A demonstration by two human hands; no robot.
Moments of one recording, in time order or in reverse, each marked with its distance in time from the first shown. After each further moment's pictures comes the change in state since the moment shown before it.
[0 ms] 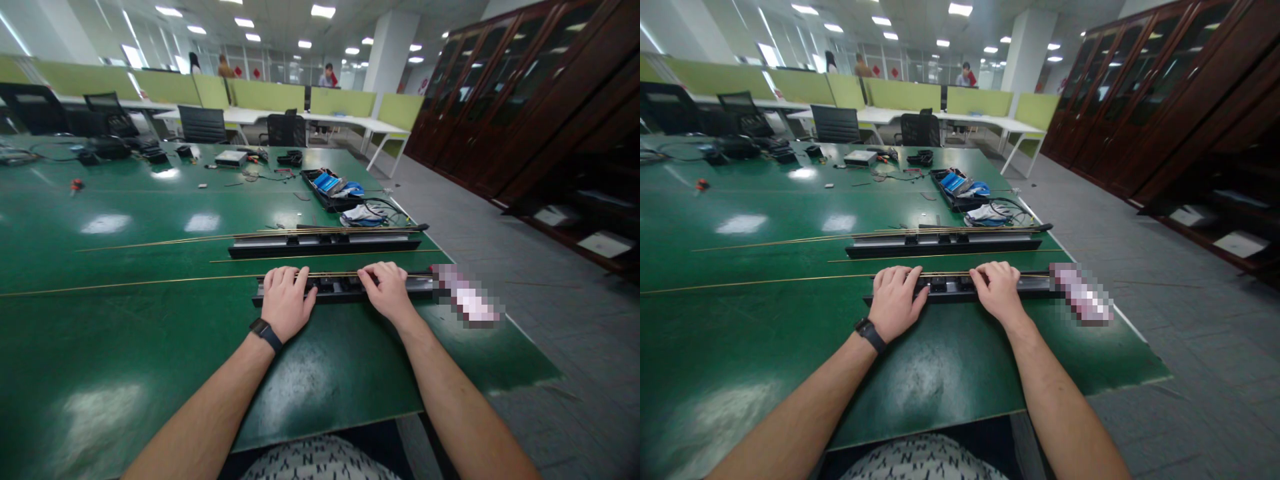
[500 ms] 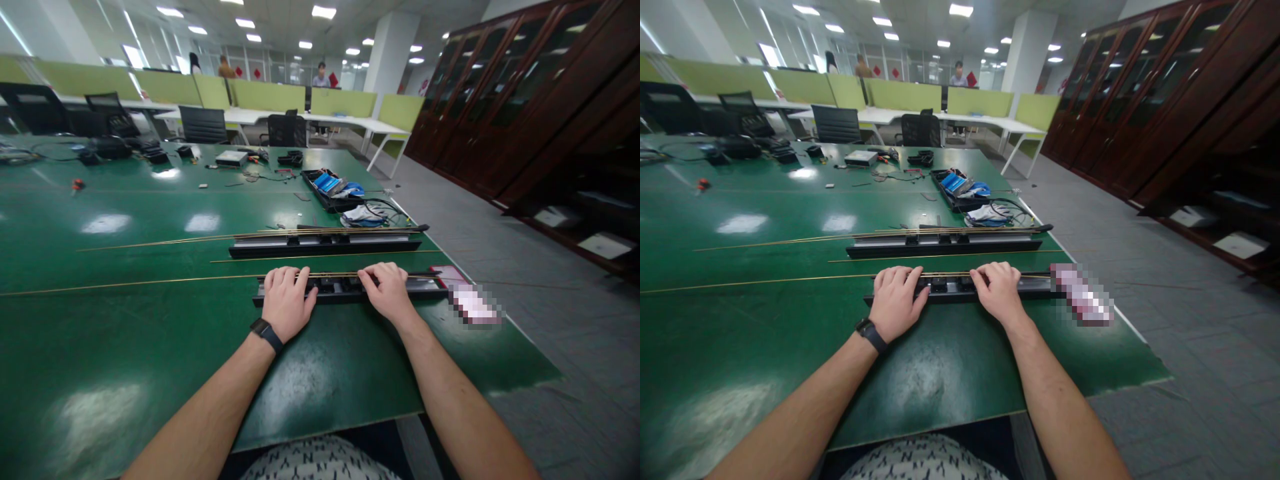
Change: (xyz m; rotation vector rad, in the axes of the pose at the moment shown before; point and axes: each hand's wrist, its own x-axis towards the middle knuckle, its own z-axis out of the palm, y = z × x) left_hand 0.000 0.000 0.001 0.002 -0.001 -0.007; right_hand 0.000 0.000 0.000 -0.014 -0.001 -0.003
